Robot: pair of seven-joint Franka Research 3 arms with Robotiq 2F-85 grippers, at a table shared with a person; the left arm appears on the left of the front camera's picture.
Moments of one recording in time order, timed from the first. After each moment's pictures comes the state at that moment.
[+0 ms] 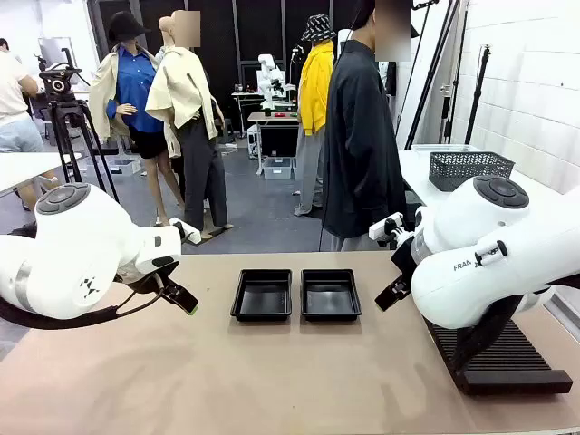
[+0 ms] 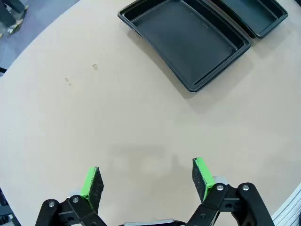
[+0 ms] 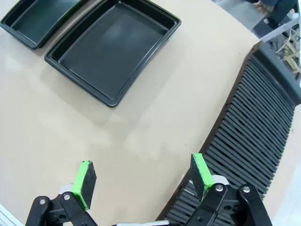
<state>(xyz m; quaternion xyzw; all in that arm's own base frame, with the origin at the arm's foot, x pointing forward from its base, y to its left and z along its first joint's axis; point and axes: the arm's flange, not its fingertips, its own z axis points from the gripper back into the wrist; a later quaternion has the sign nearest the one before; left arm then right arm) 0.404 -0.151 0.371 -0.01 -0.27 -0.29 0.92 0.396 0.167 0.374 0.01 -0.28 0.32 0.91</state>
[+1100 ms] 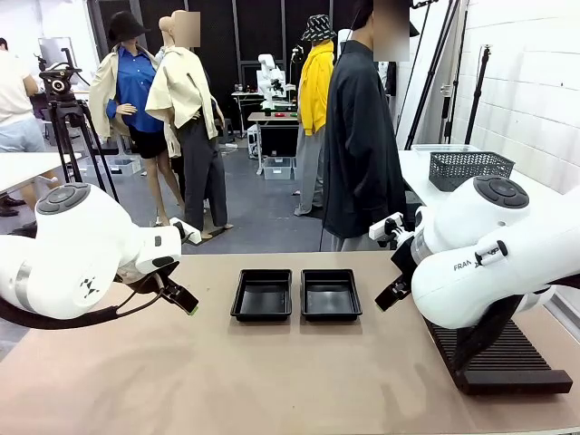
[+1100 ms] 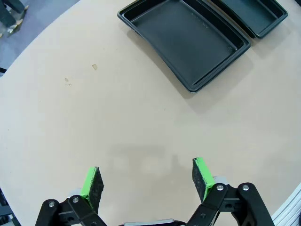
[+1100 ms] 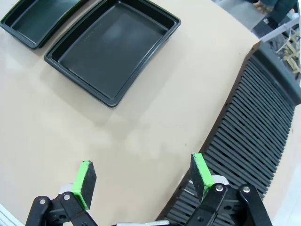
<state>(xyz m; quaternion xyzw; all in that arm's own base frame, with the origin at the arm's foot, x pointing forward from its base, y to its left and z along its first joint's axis) 0.403 -0.151 0.371 -0.01 -0.27 -0.29 0.92 0.396 0.167 0.374 0.01 -0.28 0.32 0.91</state>
